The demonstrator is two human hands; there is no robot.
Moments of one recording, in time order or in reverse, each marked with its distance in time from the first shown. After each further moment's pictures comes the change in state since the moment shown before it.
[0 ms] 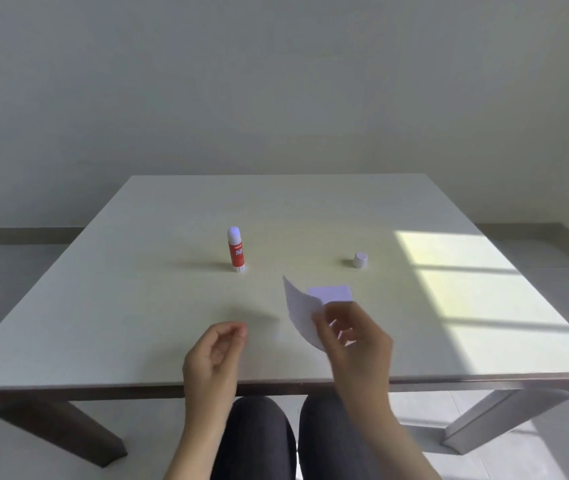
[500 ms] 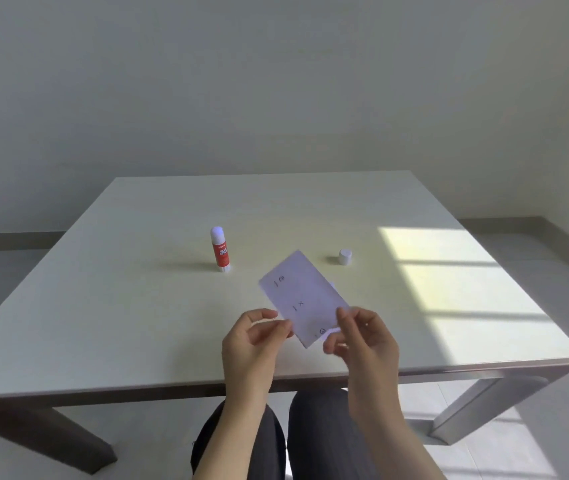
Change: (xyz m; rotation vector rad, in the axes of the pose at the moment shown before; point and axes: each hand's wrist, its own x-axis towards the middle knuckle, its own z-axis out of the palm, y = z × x) left_hand -0.012 0.020 0.059 -0.114 -0.114 -0.177; right_hand 0.000 0.010 -0.026 0.582 0.047 0.476
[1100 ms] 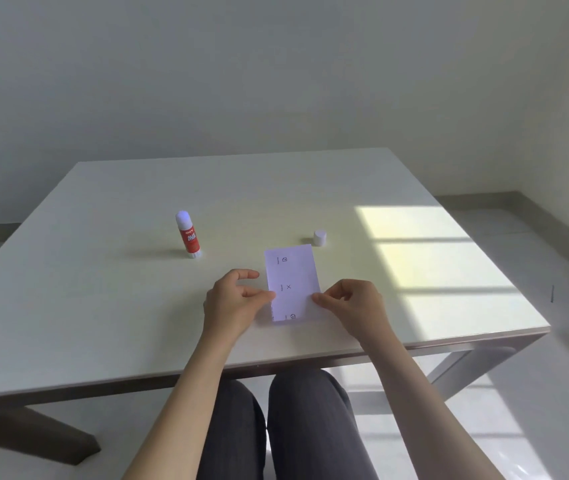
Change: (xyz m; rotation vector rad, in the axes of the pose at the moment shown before) left_hand 0.057 0.001 0.019 0.568 -0.141 0.002; right_hand 0.073 -0.004 -0.038 -0.872 -0.152 -0.026
